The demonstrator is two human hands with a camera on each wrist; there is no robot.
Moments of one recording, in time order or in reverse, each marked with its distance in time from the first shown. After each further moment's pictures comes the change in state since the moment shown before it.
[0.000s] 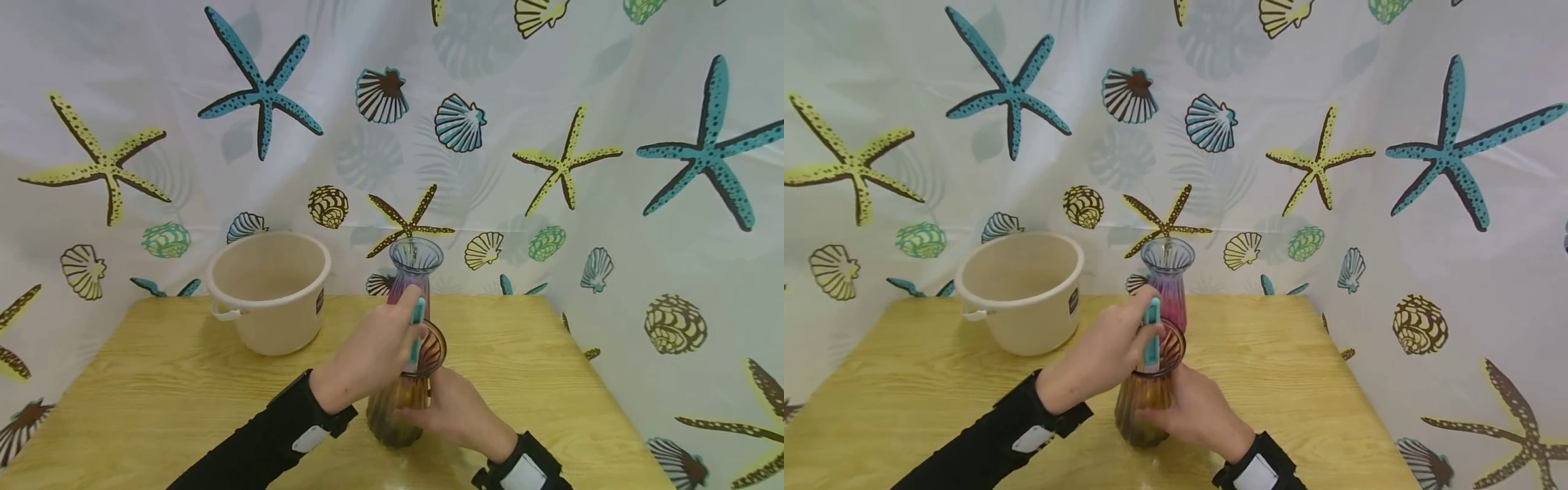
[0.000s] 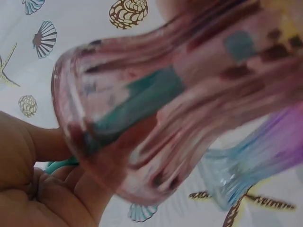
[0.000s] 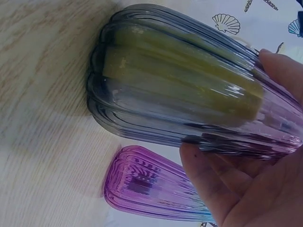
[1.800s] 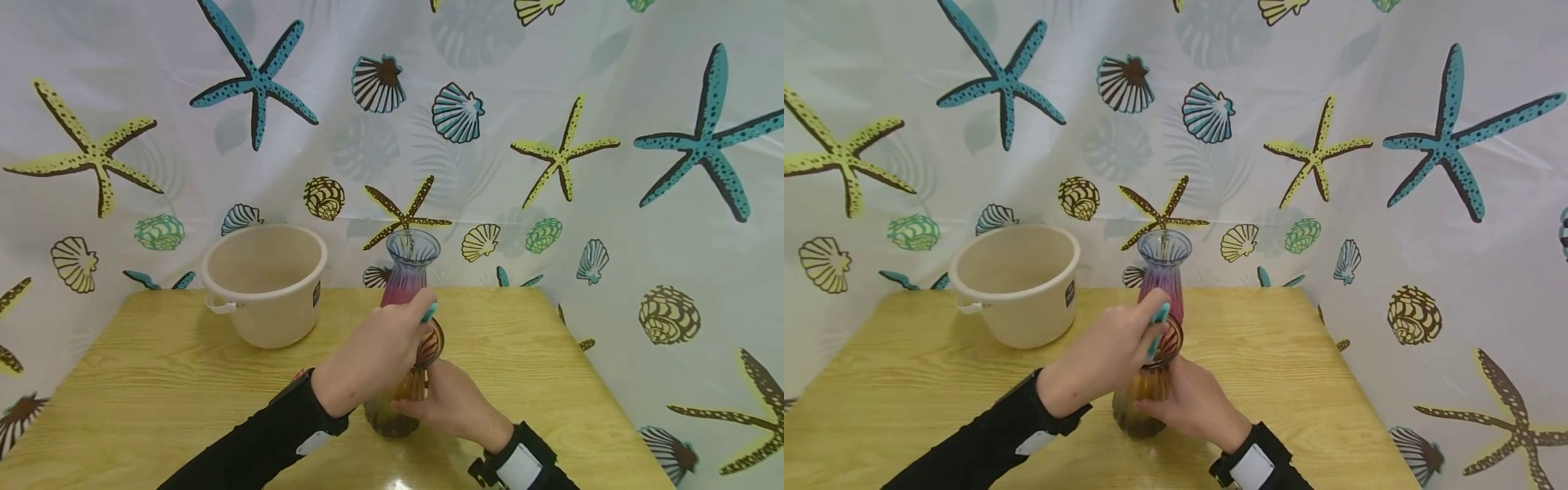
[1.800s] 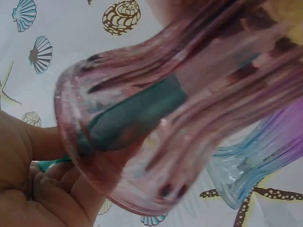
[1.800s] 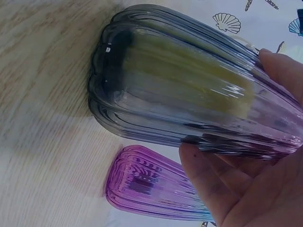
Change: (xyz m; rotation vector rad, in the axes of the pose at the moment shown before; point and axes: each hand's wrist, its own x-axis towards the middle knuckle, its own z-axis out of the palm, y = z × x) left_hand -0.002 0.009 0.004 0.072 0.005 0.120; right_hand 0.000 0.002 0.001 -0.026 0.016 -0.030
